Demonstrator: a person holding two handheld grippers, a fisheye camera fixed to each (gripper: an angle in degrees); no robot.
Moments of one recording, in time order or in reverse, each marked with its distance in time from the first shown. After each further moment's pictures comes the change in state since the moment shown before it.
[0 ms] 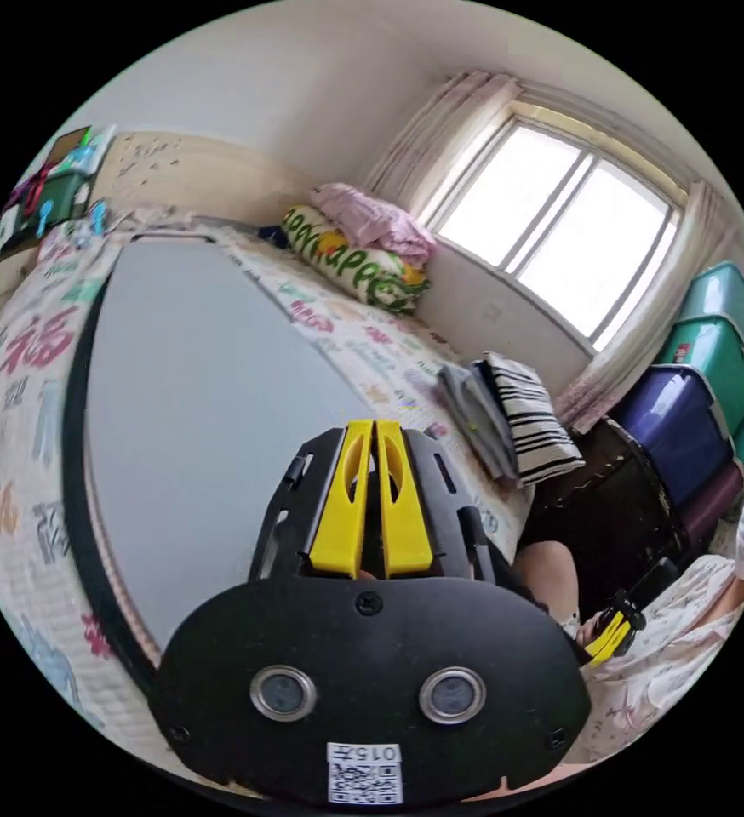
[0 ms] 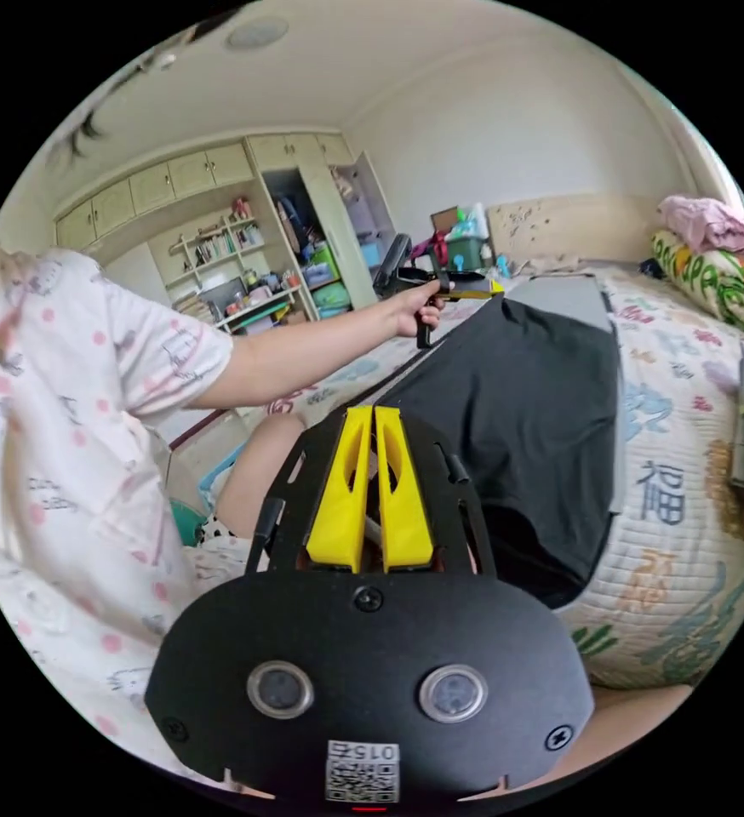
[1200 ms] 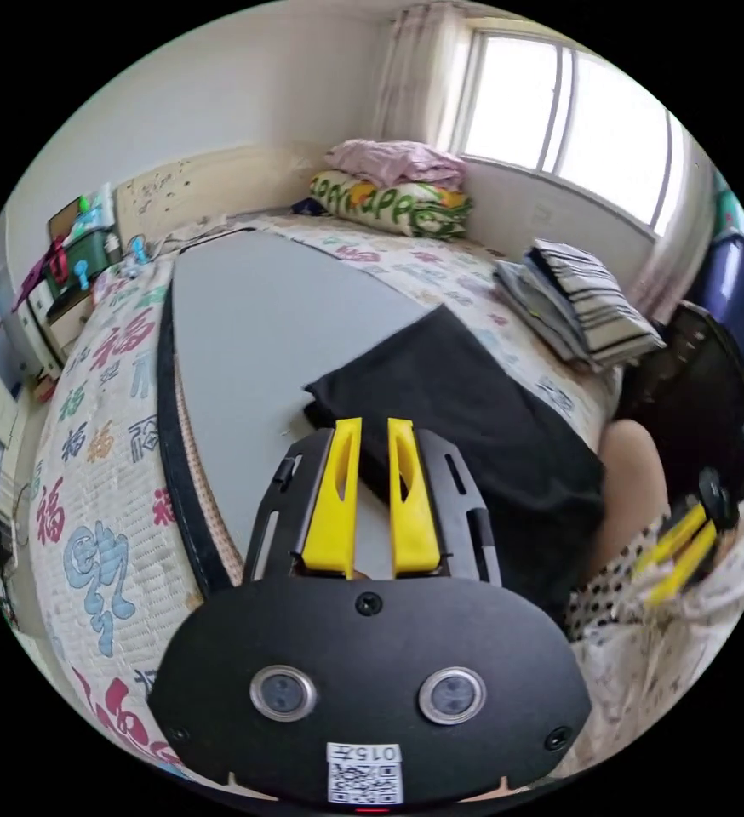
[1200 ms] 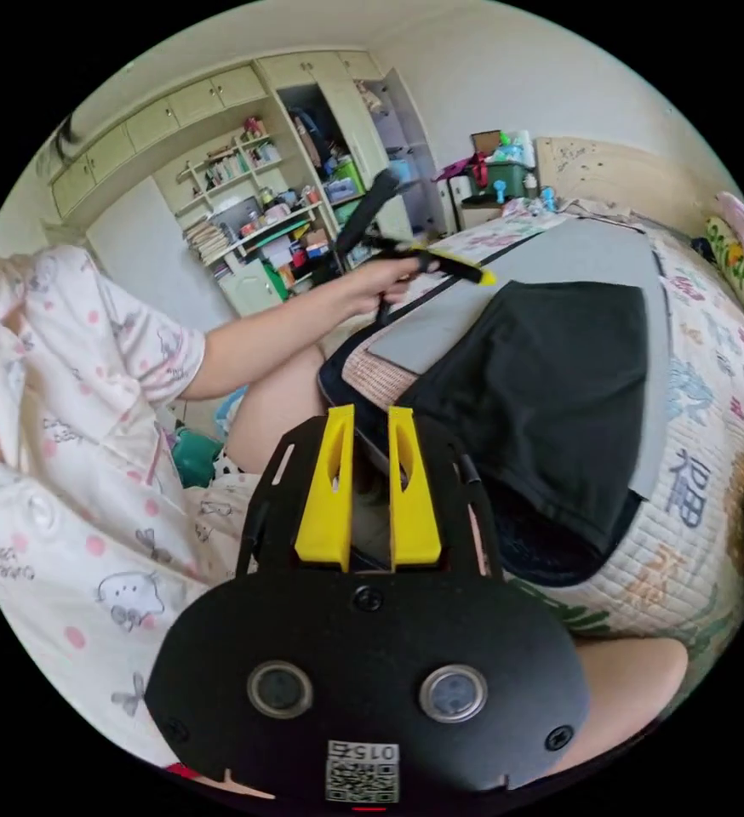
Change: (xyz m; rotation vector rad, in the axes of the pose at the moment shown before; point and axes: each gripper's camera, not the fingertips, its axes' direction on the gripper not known) left arm 0.153 0.181 0.010 -0.163 -0.321 0.222; right arm -0.077 0.028 0.045 -0.308 -0.067 -0.063
